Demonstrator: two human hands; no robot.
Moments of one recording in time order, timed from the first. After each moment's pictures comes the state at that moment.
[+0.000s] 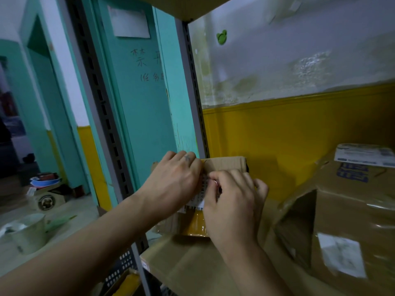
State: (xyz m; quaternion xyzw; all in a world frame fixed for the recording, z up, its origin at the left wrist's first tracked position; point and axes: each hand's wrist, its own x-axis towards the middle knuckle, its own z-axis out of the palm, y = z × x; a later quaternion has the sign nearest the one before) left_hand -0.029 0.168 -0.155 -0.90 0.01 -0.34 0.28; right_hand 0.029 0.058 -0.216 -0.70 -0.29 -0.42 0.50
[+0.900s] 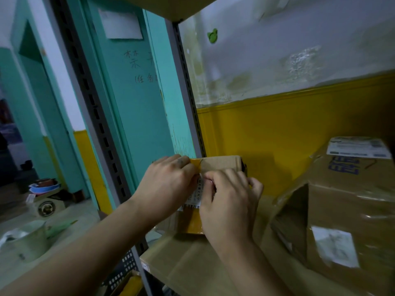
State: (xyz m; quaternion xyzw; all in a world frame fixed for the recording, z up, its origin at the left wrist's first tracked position) left_hand -0.031 0.171 -0.157 -0.89 0.05 -0.38 0.23; right_hand 0.028 0.058 -0.218 -0.72 -0.29 -0.39 0.50
